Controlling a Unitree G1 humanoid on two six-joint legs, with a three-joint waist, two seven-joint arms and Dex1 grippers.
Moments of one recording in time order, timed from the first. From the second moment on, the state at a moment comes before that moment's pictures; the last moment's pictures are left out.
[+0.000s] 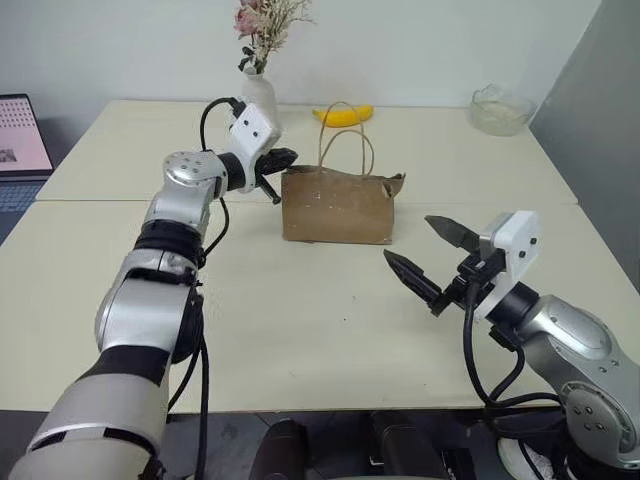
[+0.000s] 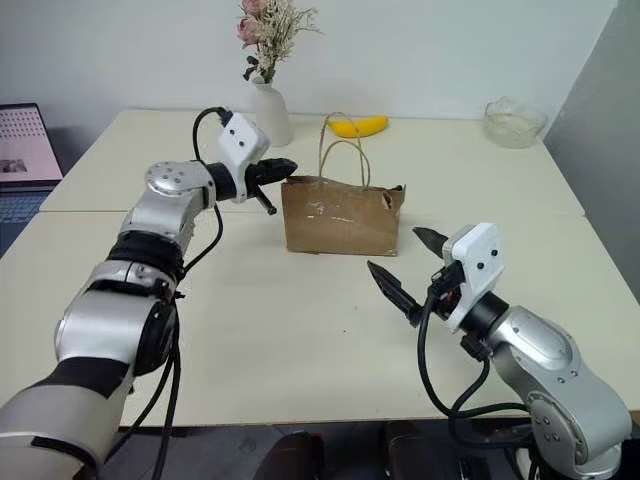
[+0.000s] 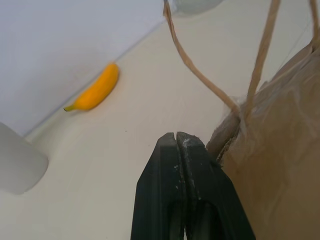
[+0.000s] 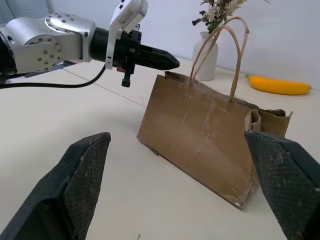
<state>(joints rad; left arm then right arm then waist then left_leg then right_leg) -1.25 0.48 -0.13 1.16 0.00 -0.14 -0.85 -0.16 -0.39 -0.13 -0.91 0.57 0.88 0.35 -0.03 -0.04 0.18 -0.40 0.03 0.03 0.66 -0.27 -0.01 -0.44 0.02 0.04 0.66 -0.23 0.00</state>
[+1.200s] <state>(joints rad) -1.23 0.46 -0.10 1.20 0.11 -0.22 -0.83 -0.09 -0.63 -0.18 -0.88 0.81 0.79 0.41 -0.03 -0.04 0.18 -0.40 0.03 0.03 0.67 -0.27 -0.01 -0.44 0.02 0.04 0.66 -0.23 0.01</state>
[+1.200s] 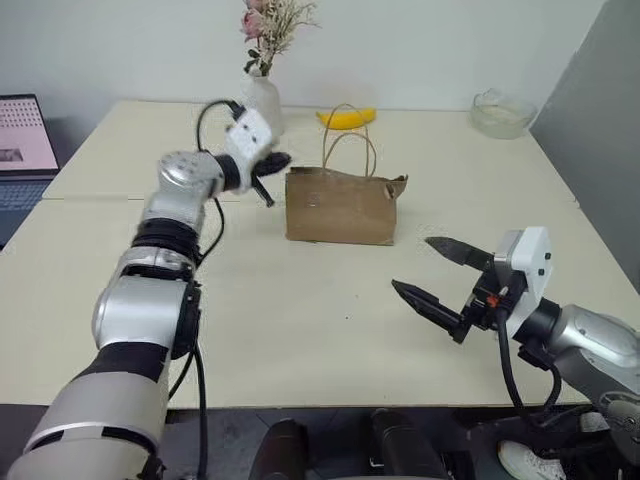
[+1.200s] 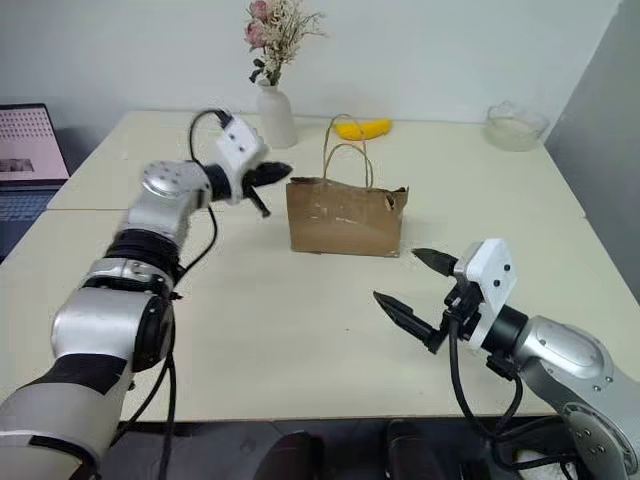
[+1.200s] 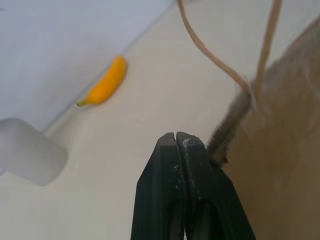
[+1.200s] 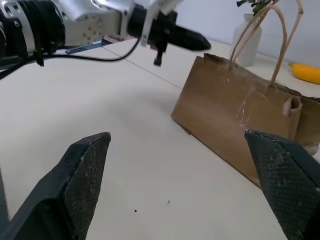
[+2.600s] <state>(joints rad) -1.27 0.46 -0.02 1.24 0.09 -0.22 -0.81 -0.13 -0.68 -0.12 -0.83 0.84 0.76 0.40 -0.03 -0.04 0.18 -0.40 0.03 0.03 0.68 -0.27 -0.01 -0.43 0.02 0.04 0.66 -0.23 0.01</state>
